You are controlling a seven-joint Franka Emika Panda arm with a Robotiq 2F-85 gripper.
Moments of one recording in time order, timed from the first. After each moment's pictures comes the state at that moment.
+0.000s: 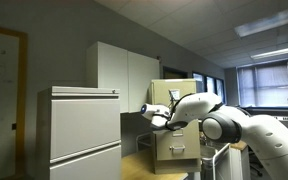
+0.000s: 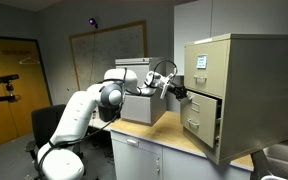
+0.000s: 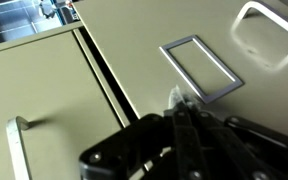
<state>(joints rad) -0.09 0.54 -0.08 -1.20 -1.12 1.85 0.38</state>
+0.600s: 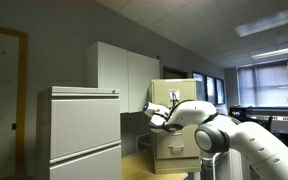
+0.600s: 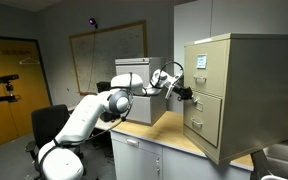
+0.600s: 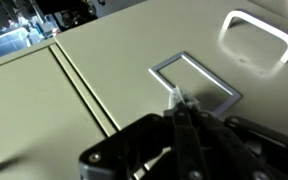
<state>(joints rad) -0.12 0.72 -0.13 -0.92 -0.96 1.79 0.35</state>
